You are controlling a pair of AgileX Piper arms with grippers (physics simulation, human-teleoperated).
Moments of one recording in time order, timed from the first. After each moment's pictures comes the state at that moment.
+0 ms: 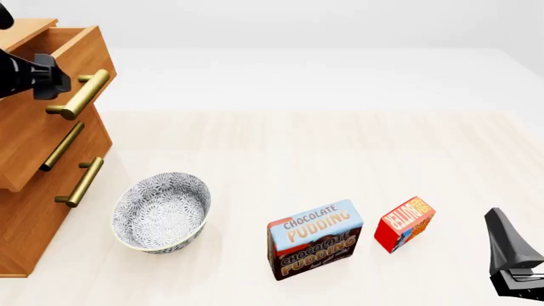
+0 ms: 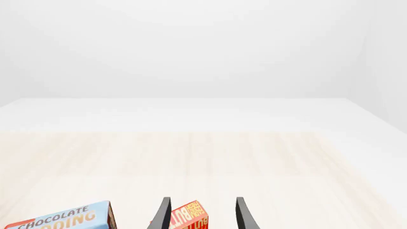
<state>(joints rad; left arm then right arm) 0.10 1.20 -1.16 0.67 0.08 0.00 0.01 0.00 0.00 0.00</state>
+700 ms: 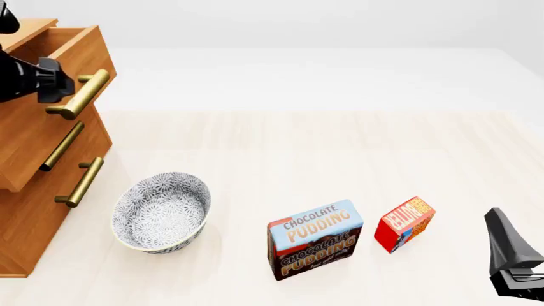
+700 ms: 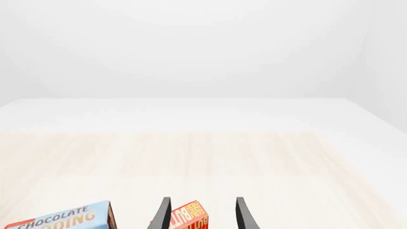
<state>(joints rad) 0.09 1.20 -1.15 0.67 0.08 0.00 0.01 0.00 0.00 0.00</state>
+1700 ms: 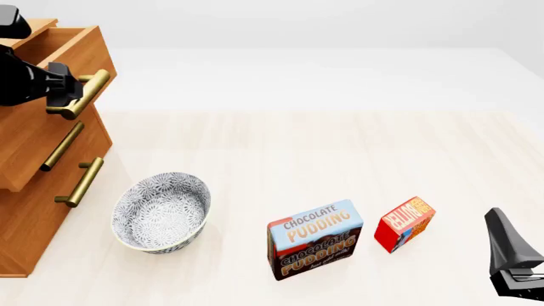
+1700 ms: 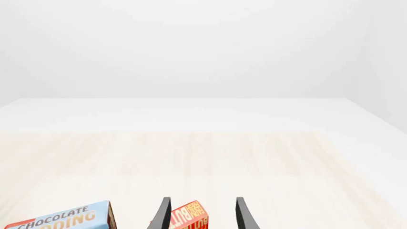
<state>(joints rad) 0.07 1.21 -1.13 0.64 0.08 0.00 0.01 0.00 0.00 0.00</state>
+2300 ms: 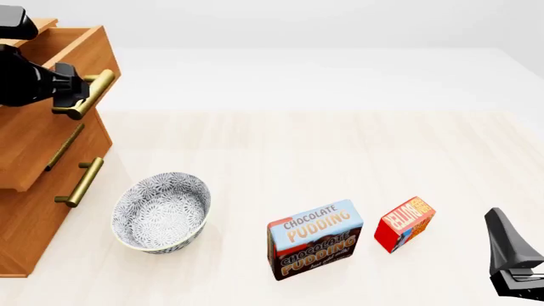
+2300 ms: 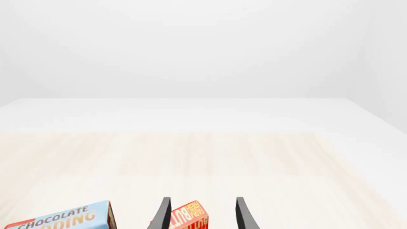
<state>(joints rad) 0.04 1.20 -1.12 0.63 0.08 0.00 0.01 0.00 0.00 0.00</state>
